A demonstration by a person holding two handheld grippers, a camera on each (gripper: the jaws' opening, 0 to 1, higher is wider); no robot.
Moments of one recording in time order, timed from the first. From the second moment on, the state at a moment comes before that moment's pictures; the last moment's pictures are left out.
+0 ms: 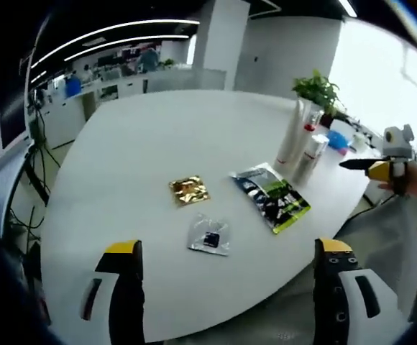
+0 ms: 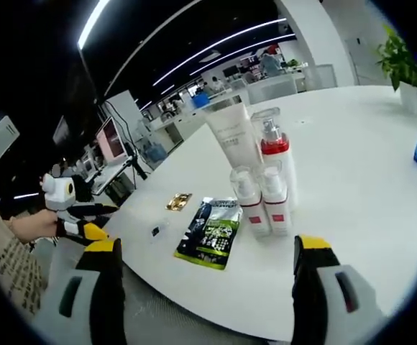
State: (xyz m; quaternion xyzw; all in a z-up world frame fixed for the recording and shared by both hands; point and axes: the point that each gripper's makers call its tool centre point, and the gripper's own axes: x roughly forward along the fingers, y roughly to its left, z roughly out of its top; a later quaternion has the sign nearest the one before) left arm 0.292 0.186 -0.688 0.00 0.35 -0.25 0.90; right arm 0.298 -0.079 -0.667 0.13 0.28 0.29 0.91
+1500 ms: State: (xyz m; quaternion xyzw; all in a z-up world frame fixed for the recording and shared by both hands) left arm 0.327 0.169 -0.747 0.12 0.42 -0.26 0.86; right arm 0.300 -0.092 -0.668 0.13 0.26 0.27 0.92
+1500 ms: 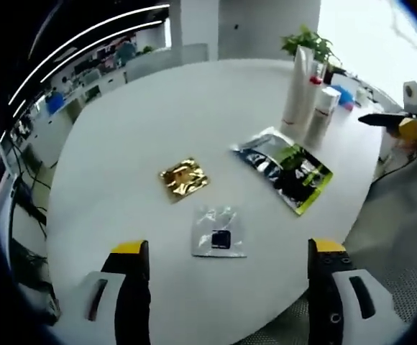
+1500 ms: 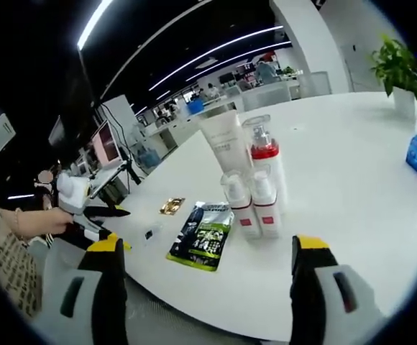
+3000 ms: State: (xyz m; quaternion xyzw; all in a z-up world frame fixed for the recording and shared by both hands) left arm 0.351 0.160 -0.785 0.17 0.46 -0.32 0.81; right arm 0.301 -0.101 -0.674 0.13 0.28 0.24 0.92
